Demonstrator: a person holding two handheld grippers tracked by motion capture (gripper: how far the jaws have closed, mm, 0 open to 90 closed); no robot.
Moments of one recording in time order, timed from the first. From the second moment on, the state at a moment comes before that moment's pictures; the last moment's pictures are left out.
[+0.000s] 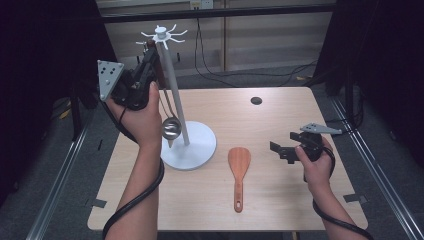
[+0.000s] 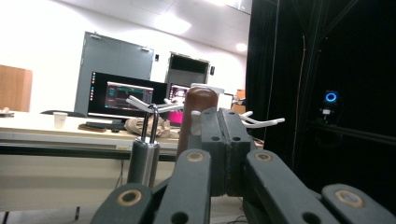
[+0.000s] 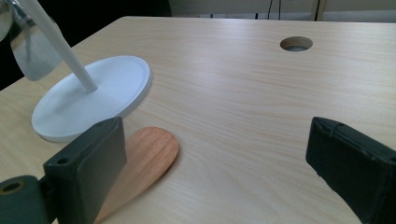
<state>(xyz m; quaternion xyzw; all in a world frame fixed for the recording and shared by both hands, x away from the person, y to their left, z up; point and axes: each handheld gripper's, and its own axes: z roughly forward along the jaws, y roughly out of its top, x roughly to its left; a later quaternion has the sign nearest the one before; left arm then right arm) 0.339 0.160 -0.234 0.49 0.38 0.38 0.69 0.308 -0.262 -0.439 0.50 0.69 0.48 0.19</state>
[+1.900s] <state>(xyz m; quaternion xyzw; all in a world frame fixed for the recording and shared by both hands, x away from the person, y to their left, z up) 0.306 0.137 -0.356 0.61 0.35 0.30 0.65 0.305 -0.254 -0.440 0.48 0.71 0.48 0.19</state>
